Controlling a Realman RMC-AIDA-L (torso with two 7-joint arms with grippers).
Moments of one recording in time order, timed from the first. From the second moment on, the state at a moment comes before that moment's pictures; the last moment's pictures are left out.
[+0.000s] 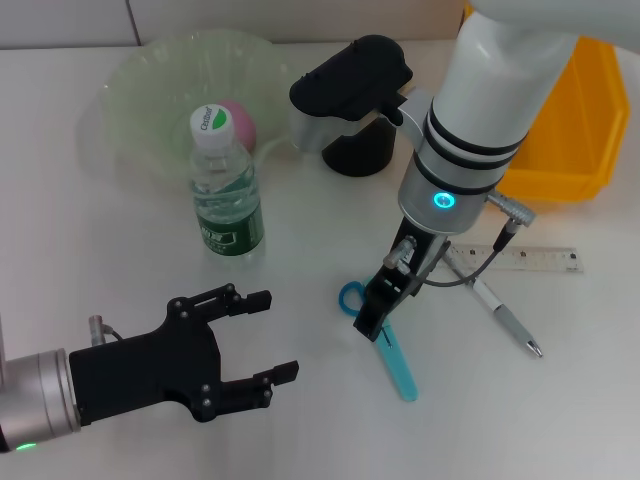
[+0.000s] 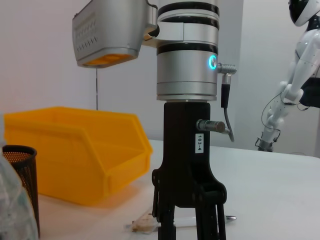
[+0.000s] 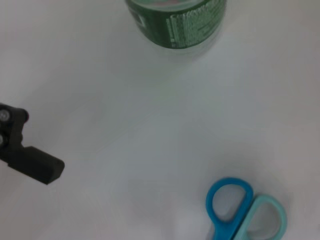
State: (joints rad) left arm -0.21 -2.06 1.28 0.54 1.45 1.51 -0.83; right arm 1.09 2.09 -1.81 -0.82 -2.38 -1.45 2.96
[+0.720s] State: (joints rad) left arm -0.22 -2.06 1.28 0.54 1.45 1.51 -0.83; right arm 1.13 2.09 -1.83 -0.78 -2.37 -1.44 2.96
